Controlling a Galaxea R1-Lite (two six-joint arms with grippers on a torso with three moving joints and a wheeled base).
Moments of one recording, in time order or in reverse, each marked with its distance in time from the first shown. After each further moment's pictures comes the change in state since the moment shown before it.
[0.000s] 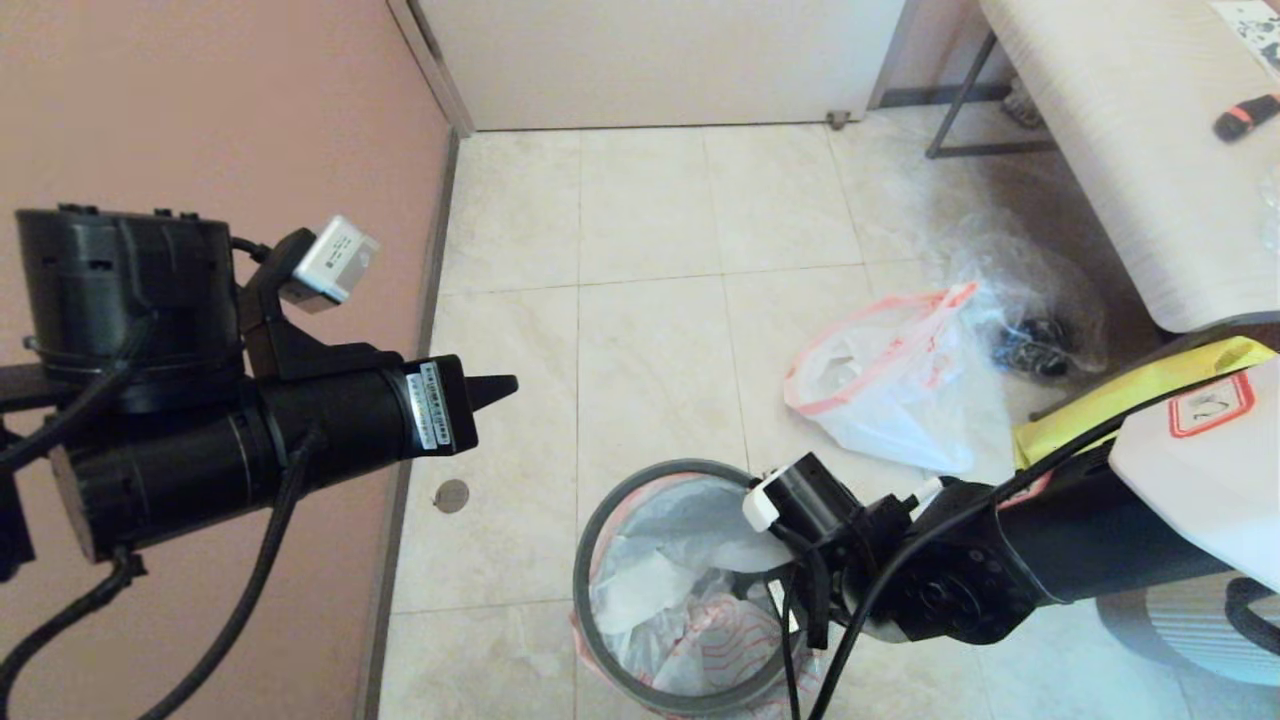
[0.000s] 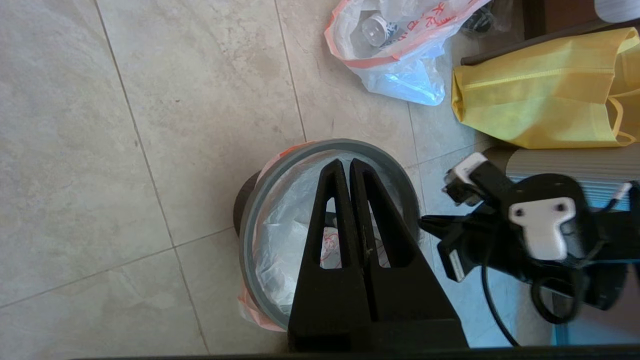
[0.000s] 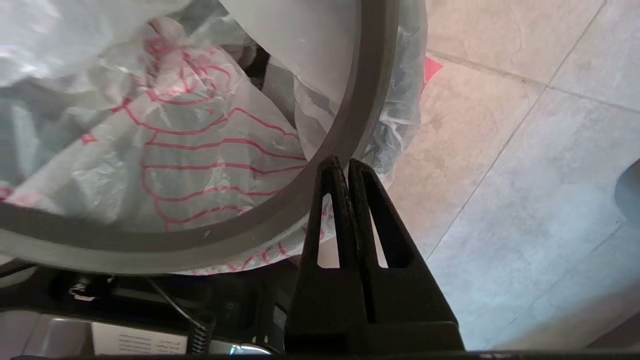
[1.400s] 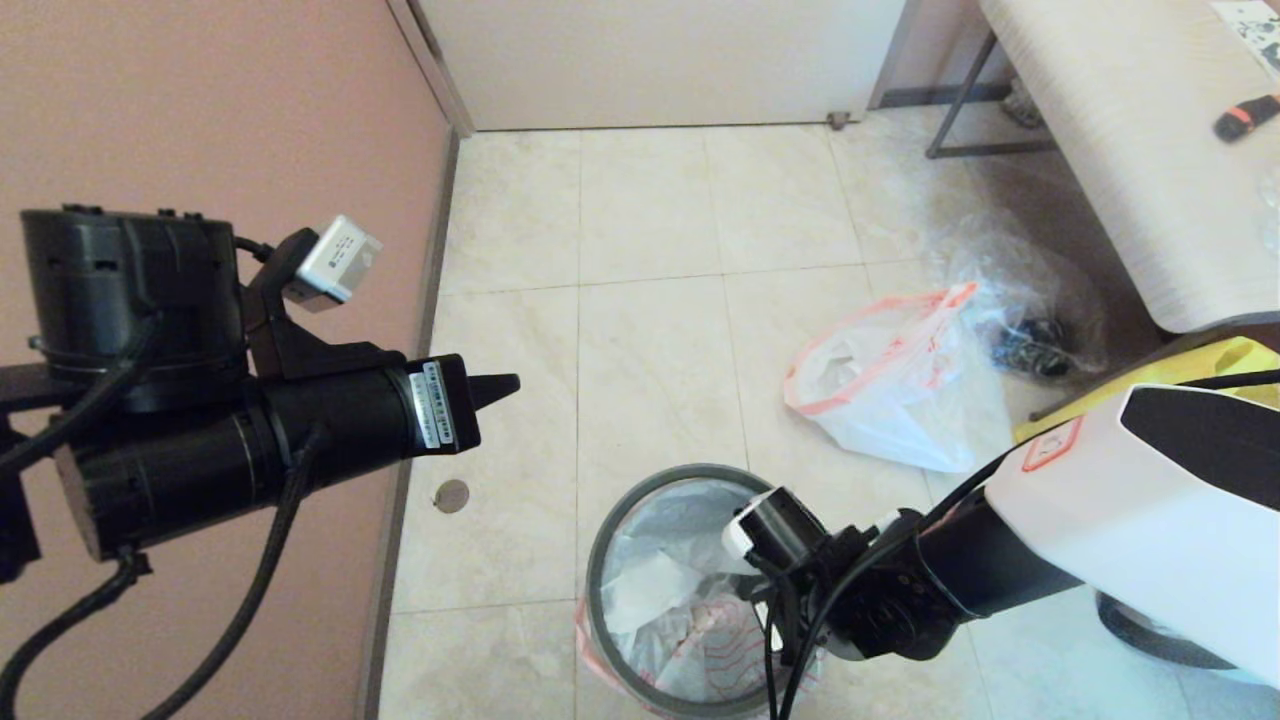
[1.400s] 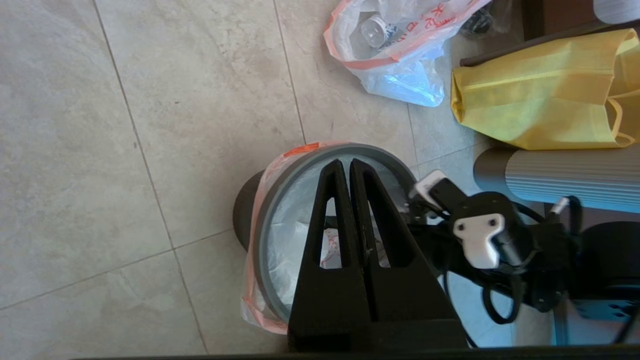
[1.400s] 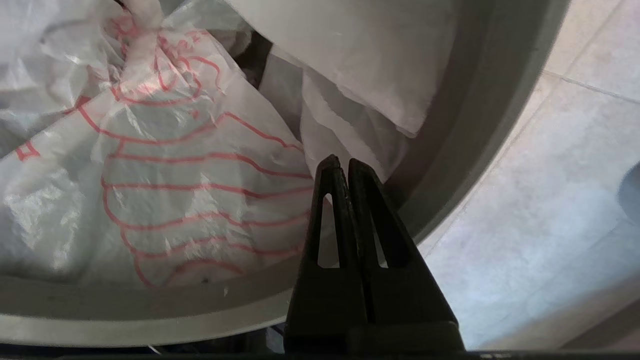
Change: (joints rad) left arm 0.000 0.006 0.000 -0.008 -0.001 0.000; right arm -0.005 0.138 -0.011 -0.073 -0.028 -0.009
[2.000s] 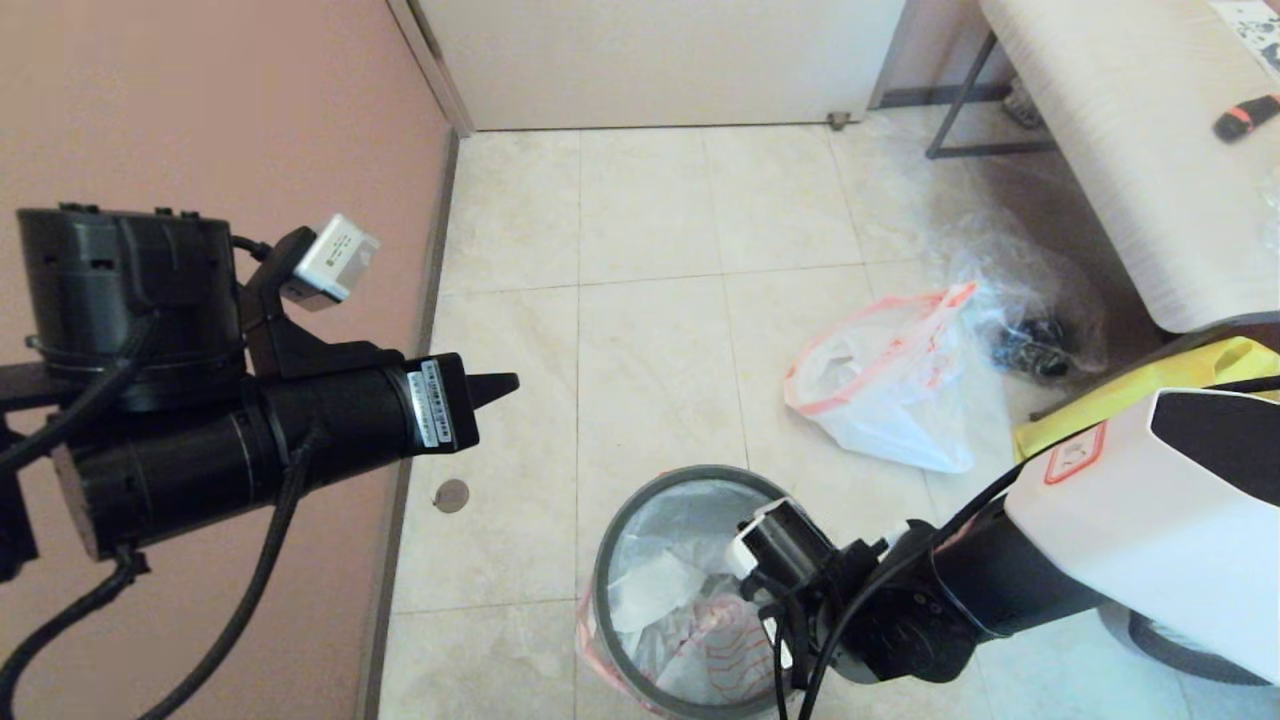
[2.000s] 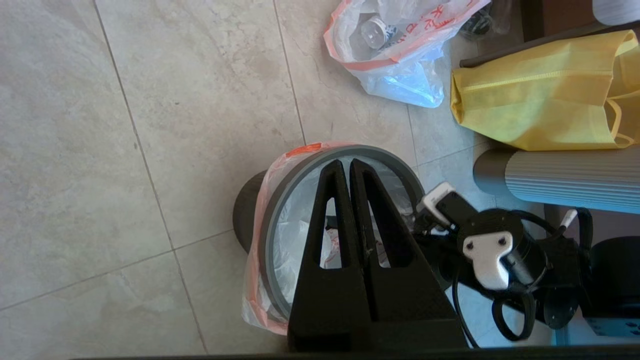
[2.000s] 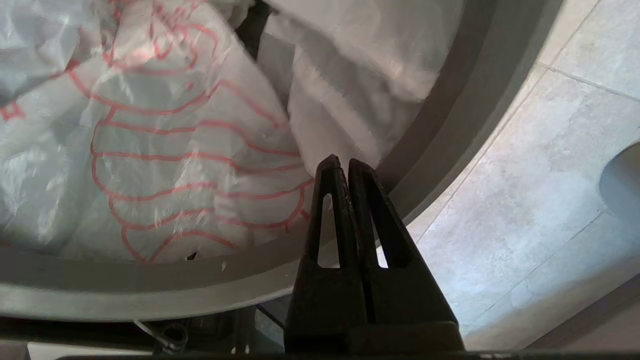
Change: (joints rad) left arm 0.000 -0.002 -0.001 0.000 0.001 0.000; right arm 0.028 -0.031 0.055 0.004 -0.029 0.003
